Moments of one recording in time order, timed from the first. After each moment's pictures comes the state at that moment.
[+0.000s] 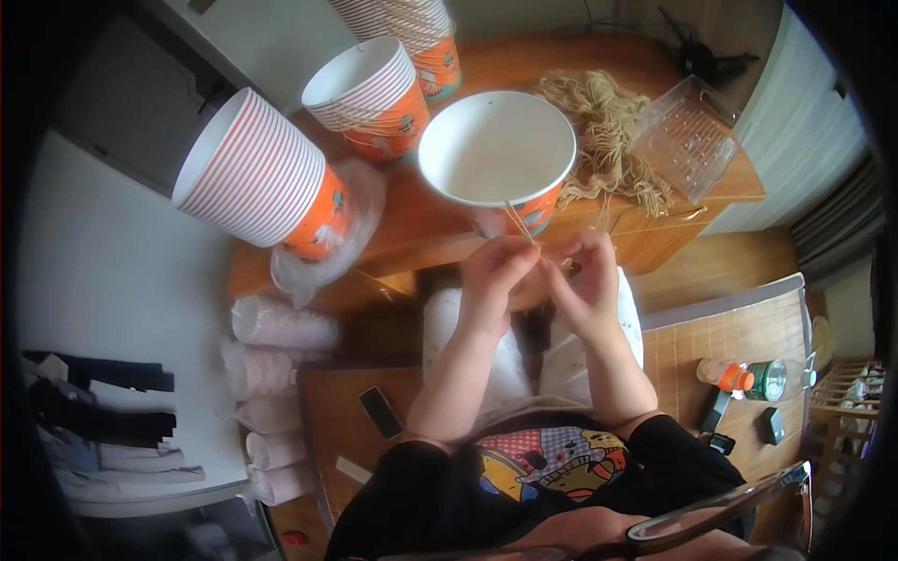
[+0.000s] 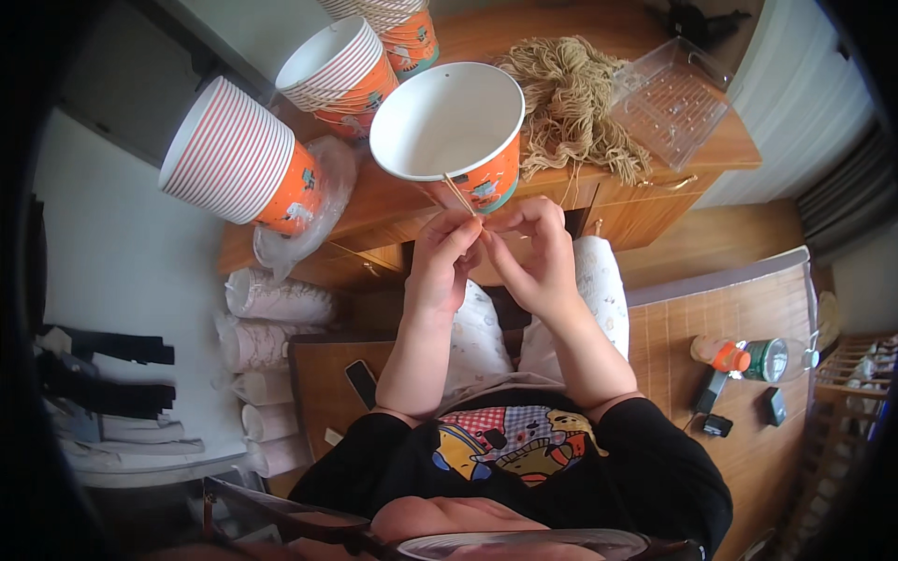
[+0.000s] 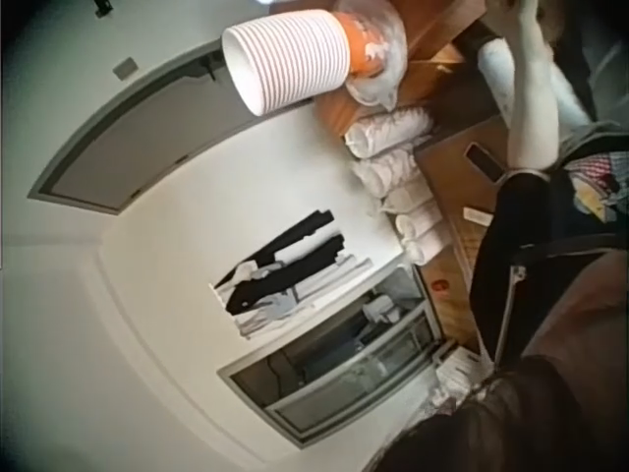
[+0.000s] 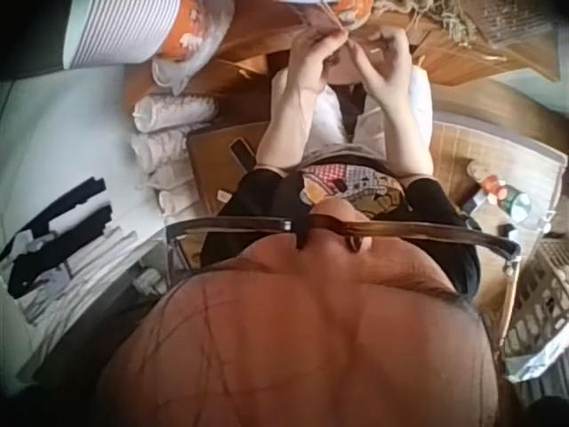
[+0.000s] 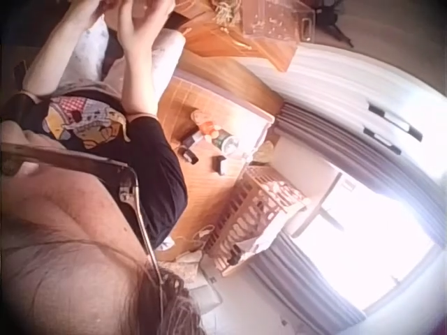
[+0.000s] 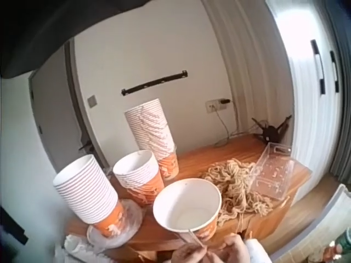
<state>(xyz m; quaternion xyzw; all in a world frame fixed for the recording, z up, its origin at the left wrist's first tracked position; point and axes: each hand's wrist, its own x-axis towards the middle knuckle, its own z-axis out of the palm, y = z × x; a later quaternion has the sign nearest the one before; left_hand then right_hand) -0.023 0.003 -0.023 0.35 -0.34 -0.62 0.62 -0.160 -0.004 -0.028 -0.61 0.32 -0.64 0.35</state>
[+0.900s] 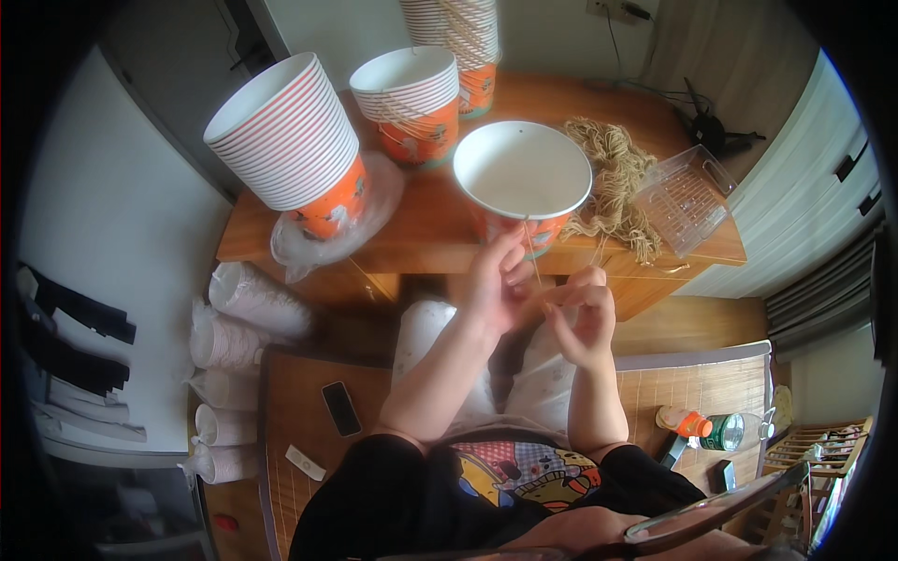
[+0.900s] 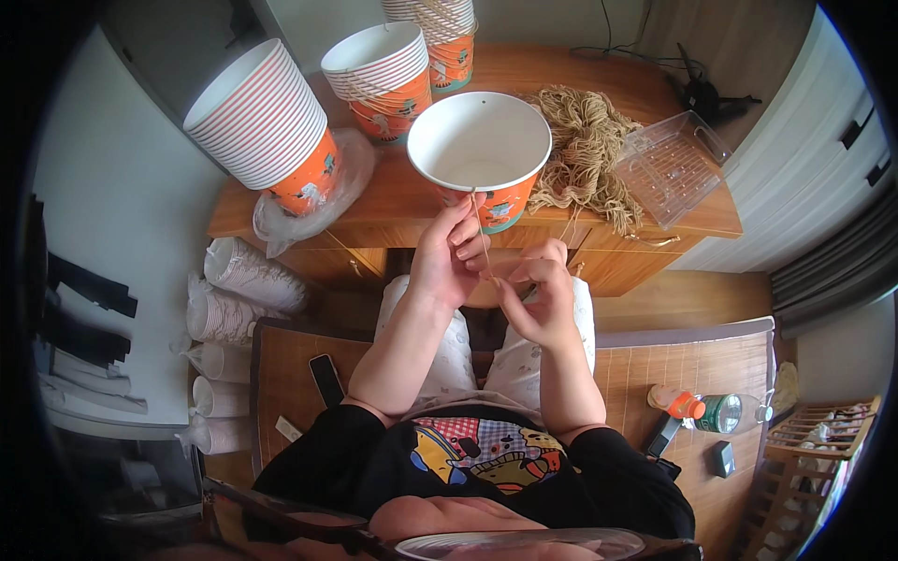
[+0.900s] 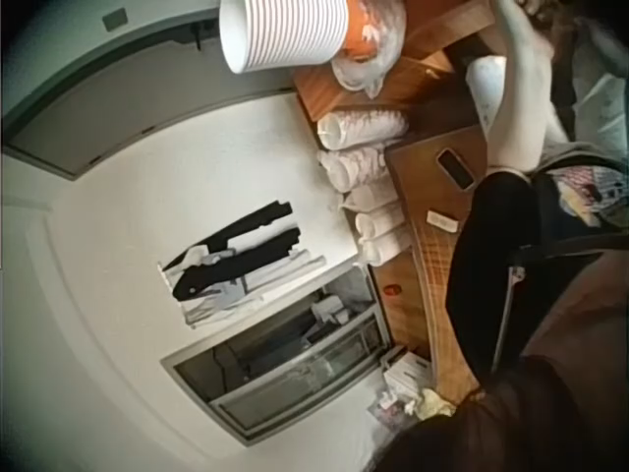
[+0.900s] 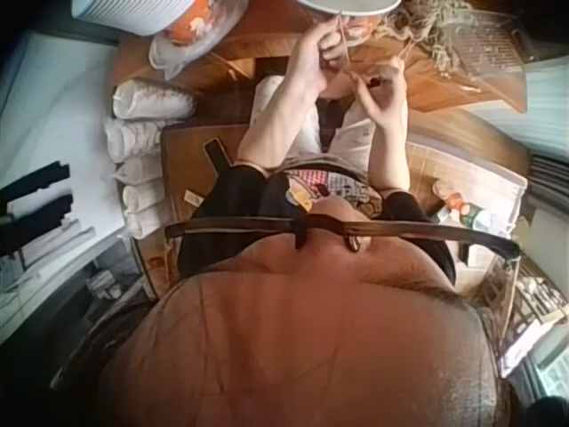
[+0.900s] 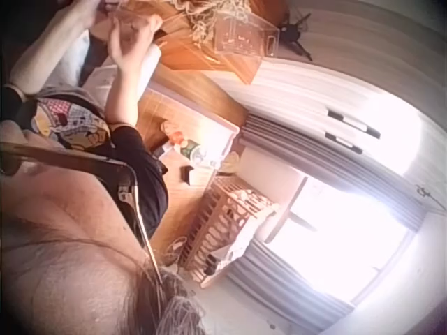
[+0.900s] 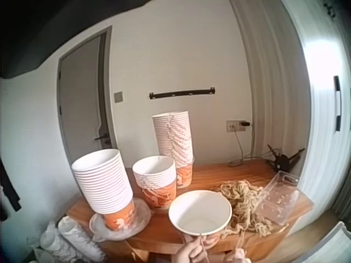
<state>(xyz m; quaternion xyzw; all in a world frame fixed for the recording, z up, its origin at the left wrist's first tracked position) -0.032 -0.006 0.016 0.28 -0.14 -0.72 0.62 -0.187 -0.008 -0.033 -0.76 0.18 -0.60 0.18</state>
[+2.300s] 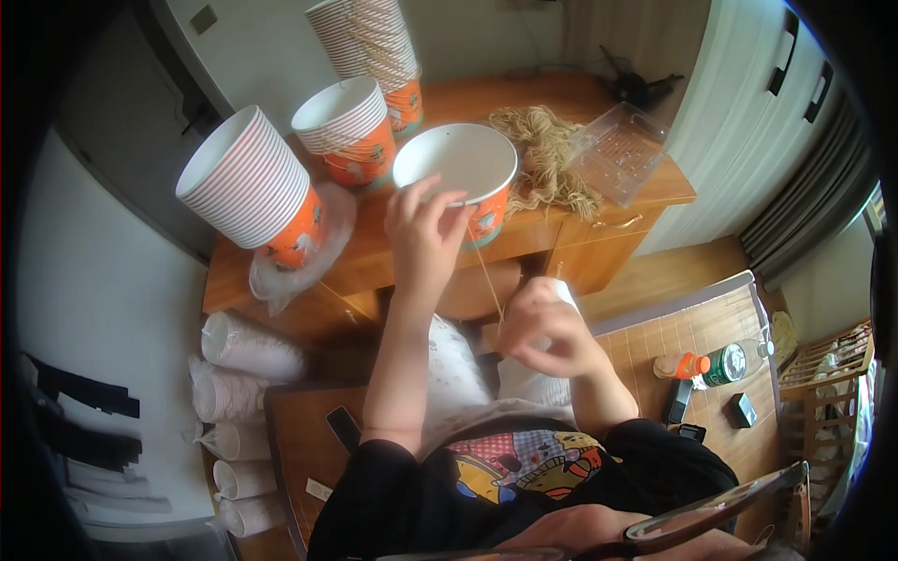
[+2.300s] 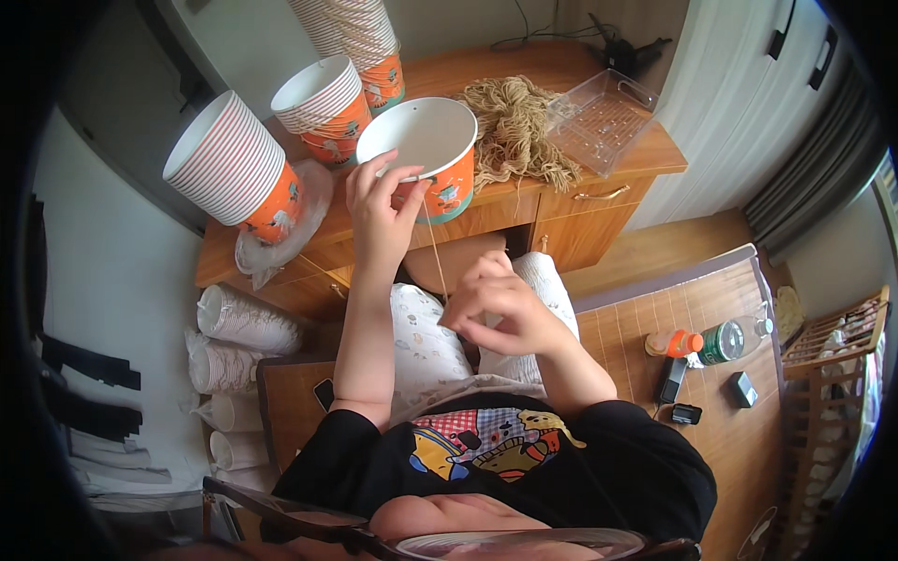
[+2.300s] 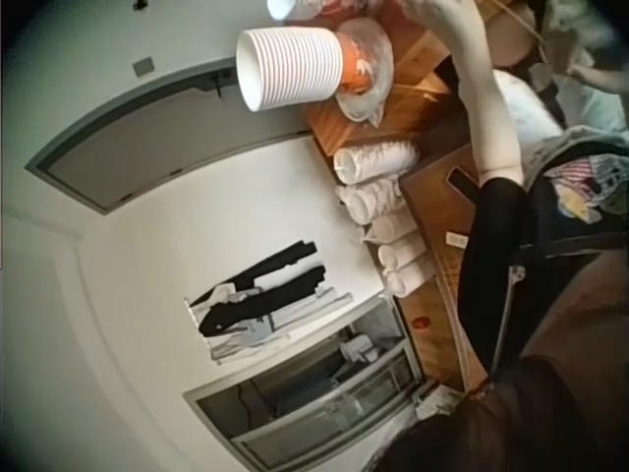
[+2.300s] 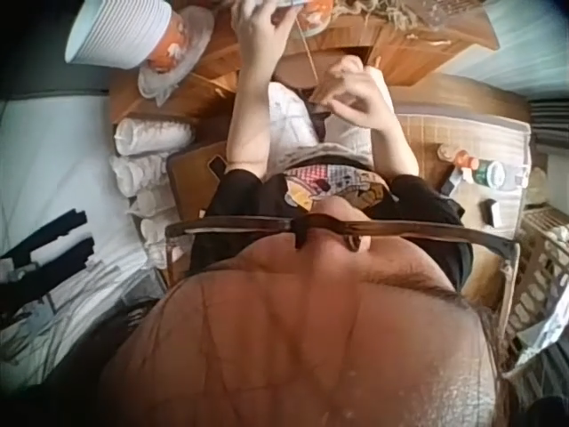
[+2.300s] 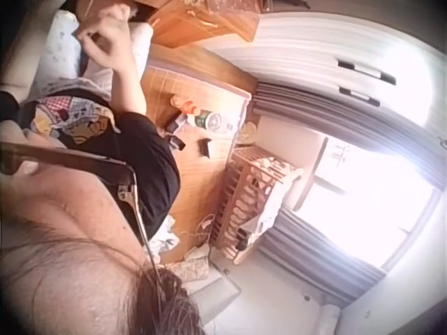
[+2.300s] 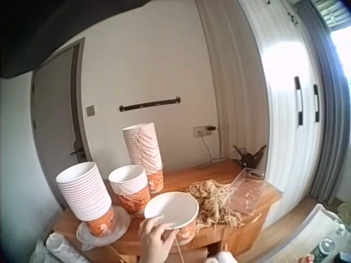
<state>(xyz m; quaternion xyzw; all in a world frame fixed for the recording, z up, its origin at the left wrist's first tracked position) -0.004 -0.023 0.027 0.48 -0.71 0.12 0.49 -0.211 0.056 0.018 -0.82 0.10 -0.47 0.30</state>
